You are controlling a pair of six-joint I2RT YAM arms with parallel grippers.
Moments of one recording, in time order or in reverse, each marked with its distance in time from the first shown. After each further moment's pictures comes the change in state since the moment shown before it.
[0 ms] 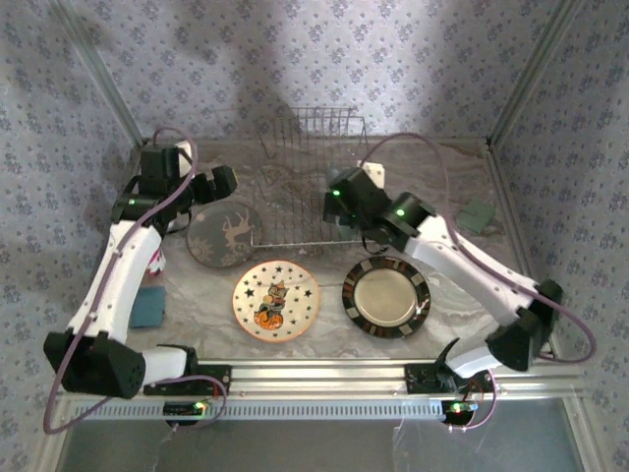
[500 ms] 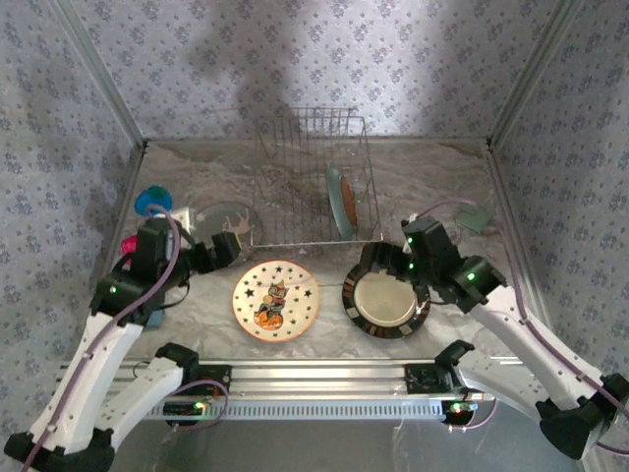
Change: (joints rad) left arm -0.235 -0.499 -0.342 -0.212 -0.106 -0.231; right arm -0.139 -0.522 -0.588 0.113 -0.491 0.051
